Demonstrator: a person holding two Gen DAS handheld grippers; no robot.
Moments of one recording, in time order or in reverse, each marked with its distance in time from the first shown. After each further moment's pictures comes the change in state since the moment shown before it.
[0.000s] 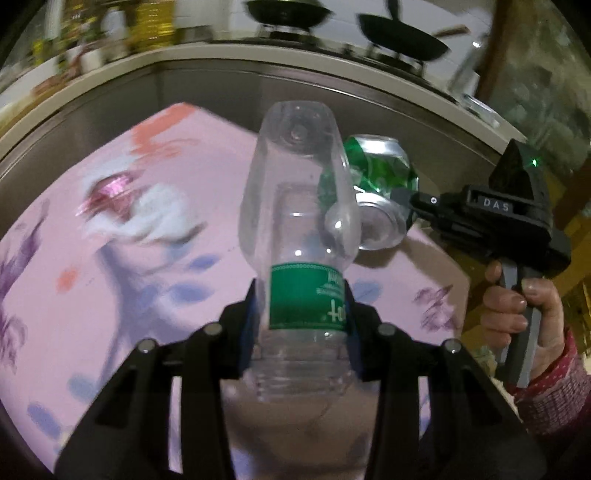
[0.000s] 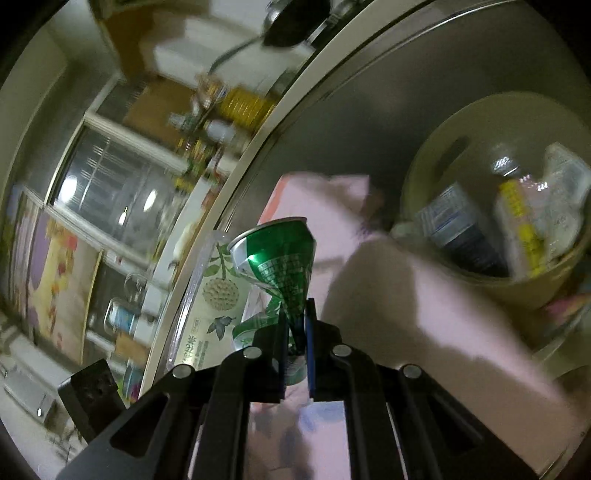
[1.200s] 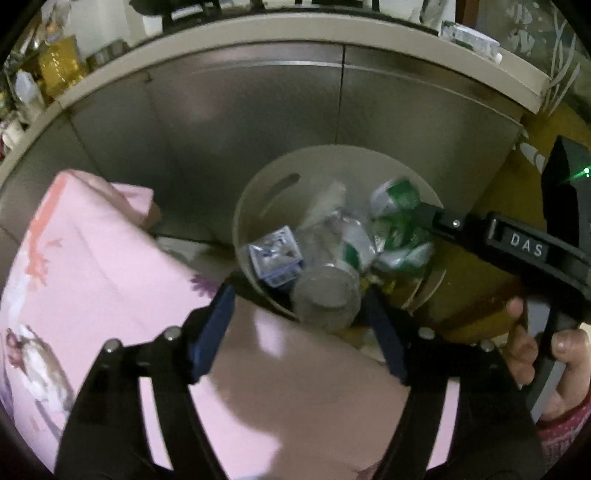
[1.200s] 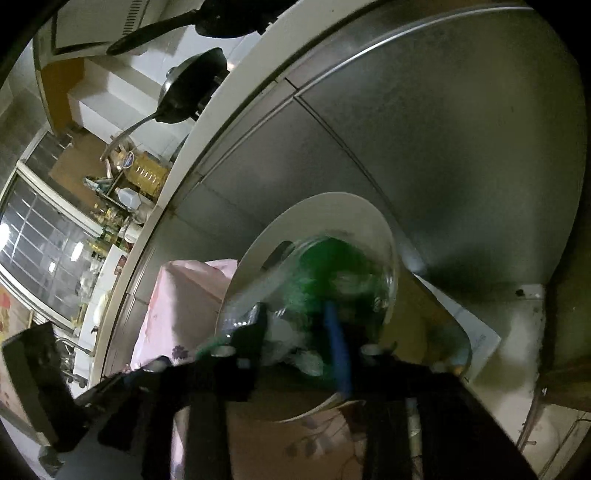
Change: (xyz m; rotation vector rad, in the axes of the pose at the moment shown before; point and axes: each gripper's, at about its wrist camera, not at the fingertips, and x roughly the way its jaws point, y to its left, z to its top) left arm 0.148 -0.122 0.097 0.217 0.119 0.072; right arm -0.032 -0.113 0.061 0.053 -0.187 -0.315
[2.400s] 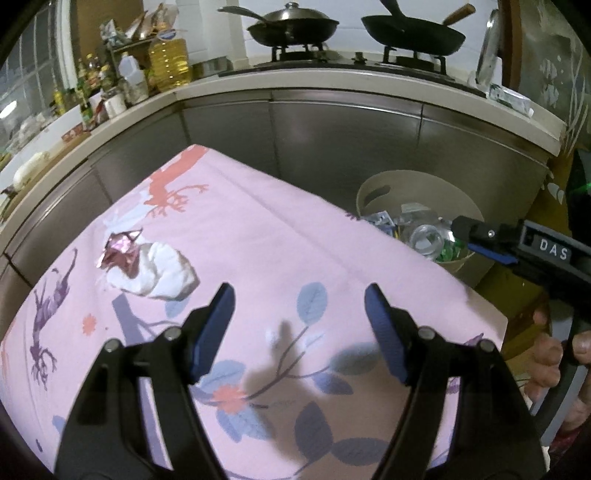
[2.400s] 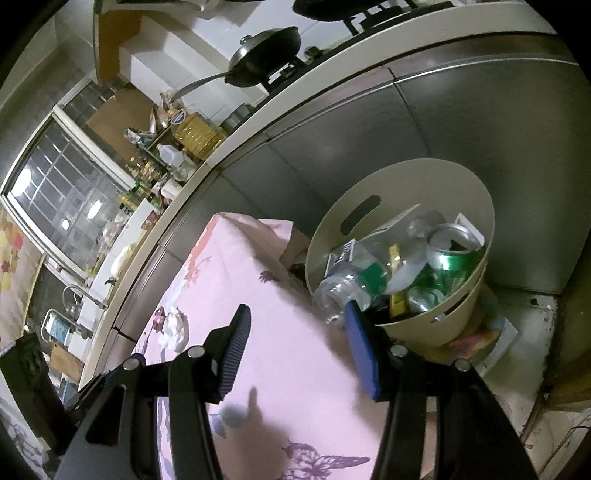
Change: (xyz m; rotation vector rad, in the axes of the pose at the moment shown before) left arm -0.115 0.053 -0.100 -0.191 -0.168 0.228; right arm -0.033 0.092 -0.062 -0.164 0.054 0.066
